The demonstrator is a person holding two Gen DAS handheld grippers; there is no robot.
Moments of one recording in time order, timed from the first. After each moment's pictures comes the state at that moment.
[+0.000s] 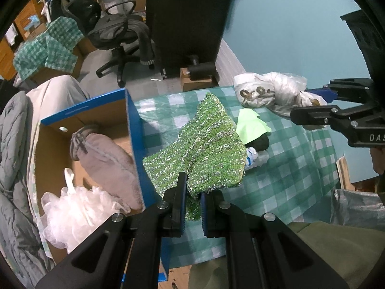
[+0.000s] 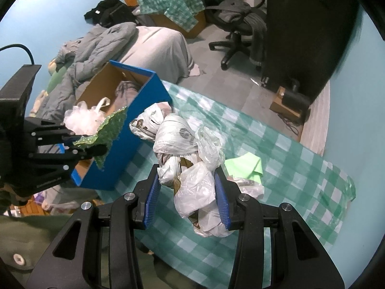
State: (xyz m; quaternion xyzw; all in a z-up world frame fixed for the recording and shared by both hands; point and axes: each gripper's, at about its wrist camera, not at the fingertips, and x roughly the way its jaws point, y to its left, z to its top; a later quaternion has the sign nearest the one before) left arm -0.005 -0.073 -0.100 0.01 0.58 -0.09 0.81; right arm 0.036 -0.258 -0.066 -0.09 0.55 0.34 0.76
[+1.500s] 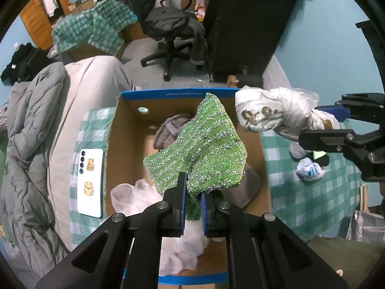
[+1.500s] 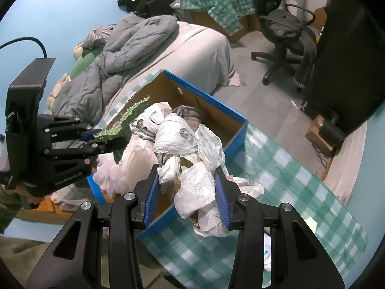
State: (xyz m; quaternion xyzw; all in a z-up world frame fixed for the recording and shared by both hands) left arm 0.000 0.089 -0.110 -0.03 0.57 0.01 0.82; right arm 0.051 -0.081 -0.069 -0.12 0.54 0.42 0.72
